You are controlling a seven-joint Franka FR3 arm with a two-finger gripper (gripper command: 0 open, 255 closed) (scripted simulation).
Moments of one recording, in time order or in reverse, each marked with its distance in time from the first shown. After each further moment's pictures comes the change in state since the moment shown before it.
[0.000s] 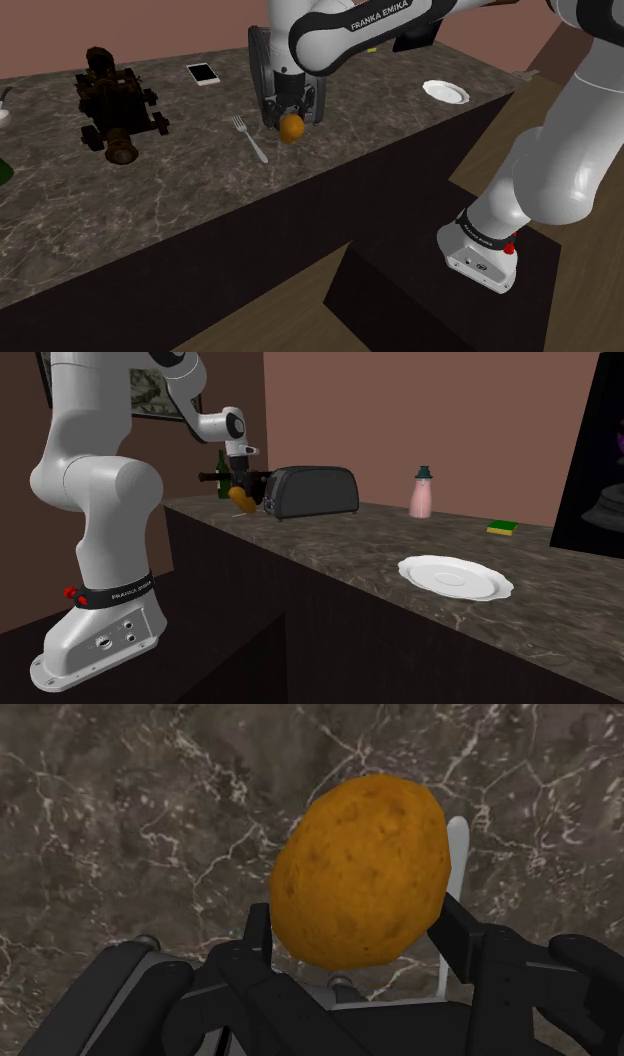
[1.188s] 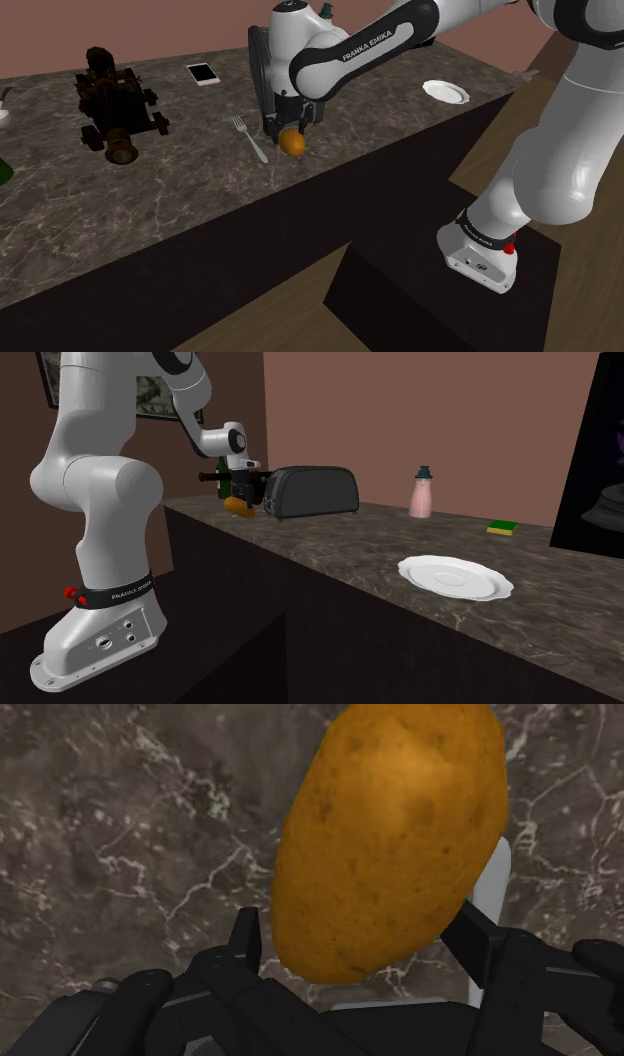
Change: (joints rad) arm 0.001 0.063 -0.004 -0.061 -0.018 0.127 0.017
